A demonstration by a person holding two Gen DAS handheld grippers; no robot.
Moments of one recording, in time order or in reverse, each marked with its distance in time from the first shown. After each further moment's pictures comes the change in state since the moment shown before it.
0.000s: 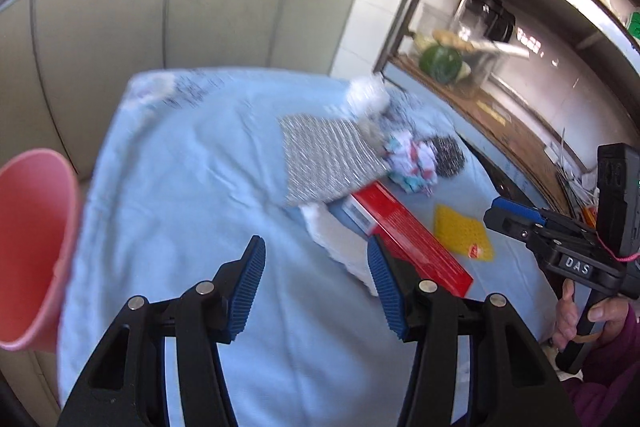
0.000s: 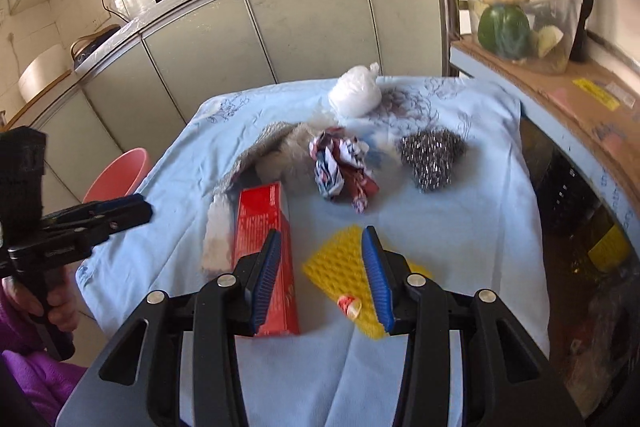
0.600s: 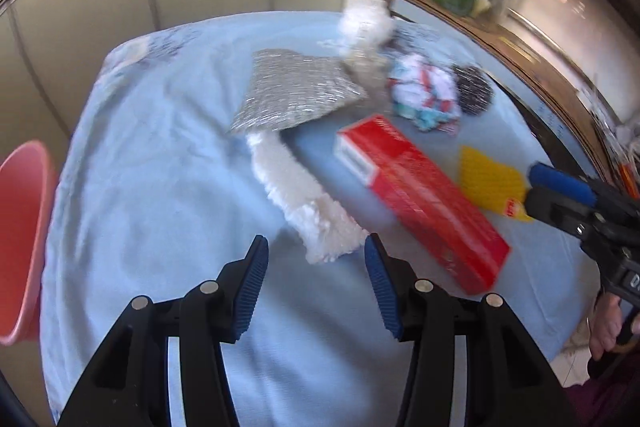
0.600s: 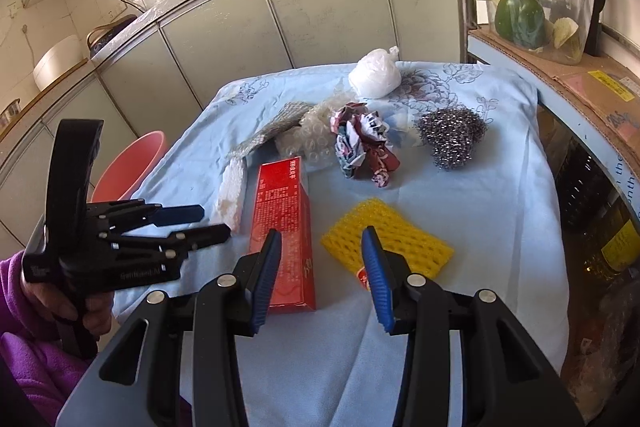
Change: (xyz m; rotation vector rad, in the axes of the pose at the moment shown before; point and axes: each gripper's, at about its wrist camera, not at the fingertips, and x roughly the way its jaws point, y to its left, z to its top) left arm 0.042 -0.020 -0.012 0.046 0.150 0.157; right arm 0.001 0.012 -0.014 -0.034 0.025 0.056
